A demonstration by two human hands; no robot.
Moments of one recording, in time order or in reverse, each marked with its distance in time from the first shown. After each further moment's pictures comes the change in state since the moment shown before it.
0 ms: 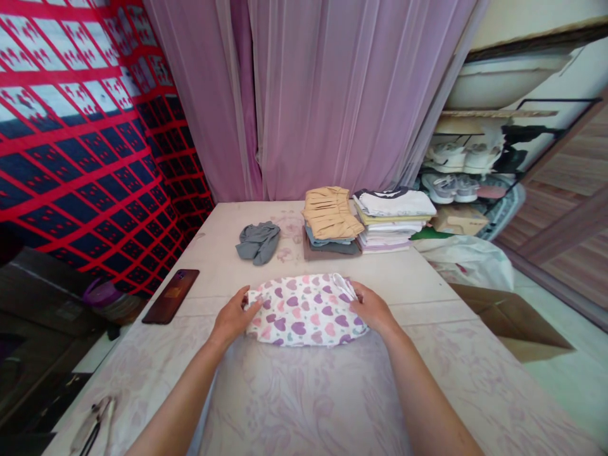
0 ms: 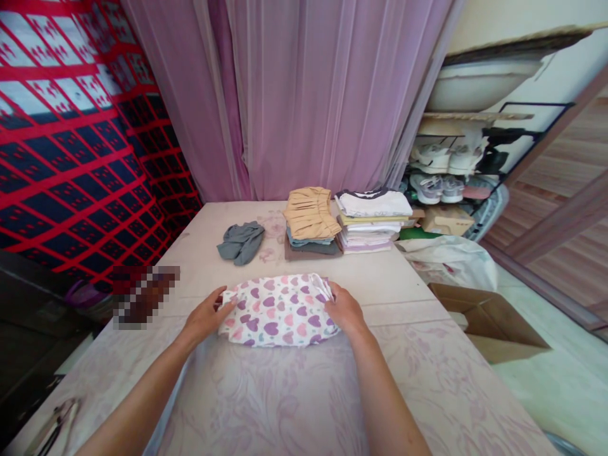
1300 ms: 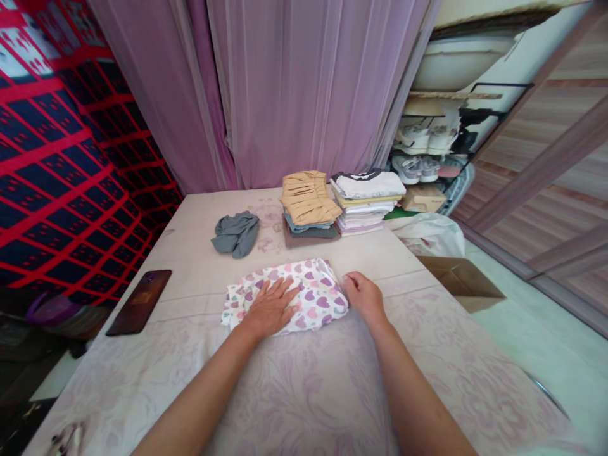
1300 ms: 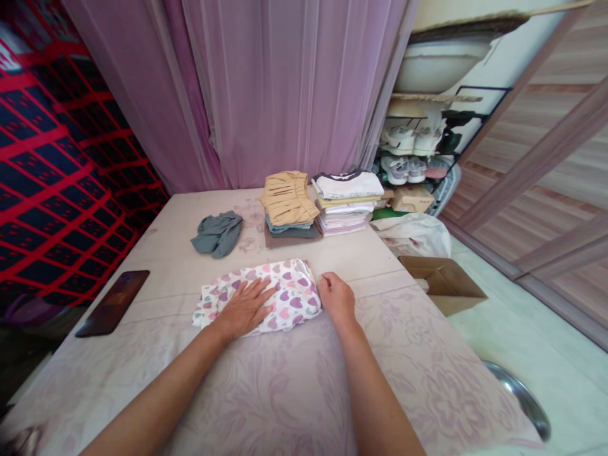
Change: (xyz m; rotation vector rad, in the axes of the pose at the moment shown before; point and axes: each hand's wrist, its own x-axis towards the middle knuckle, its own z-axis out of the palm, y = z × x) left_hand 0.010 0.051 0.077 0.400 -0.174 0.835; right_hand -0.030 0.010 0.005 0.052 0.327 0.111
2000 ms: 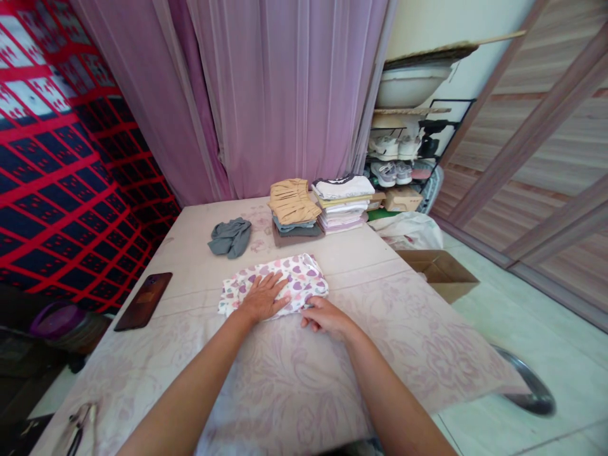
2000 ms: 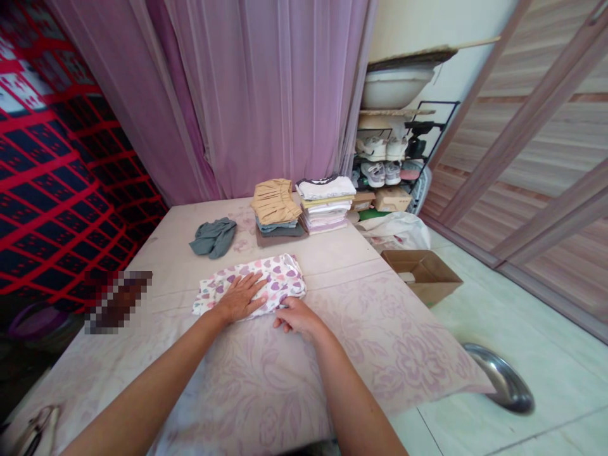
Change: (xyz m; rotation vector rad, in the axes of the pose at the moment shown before) left_hand 0.003 0.003 -0.004 0.080 -0.055 -0.034; right_hand -0.076 -0.032 0.012 0.610 -0.753 0.254
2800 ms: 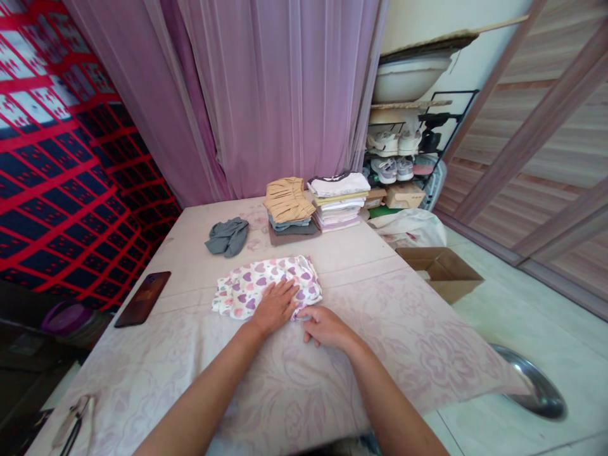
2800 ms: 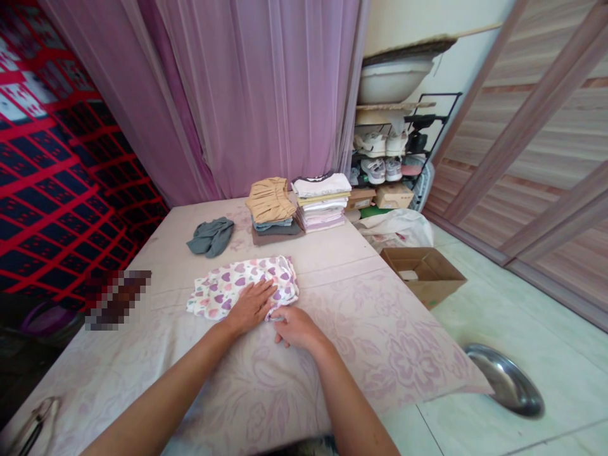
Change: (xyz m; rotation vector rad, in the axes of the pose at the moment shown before) left_hand 0.002 0.056 0.010 -0.103 0.075 0.011; right_hand -0.011 0.031 -0.015 -0.295 -0.063 -0.208
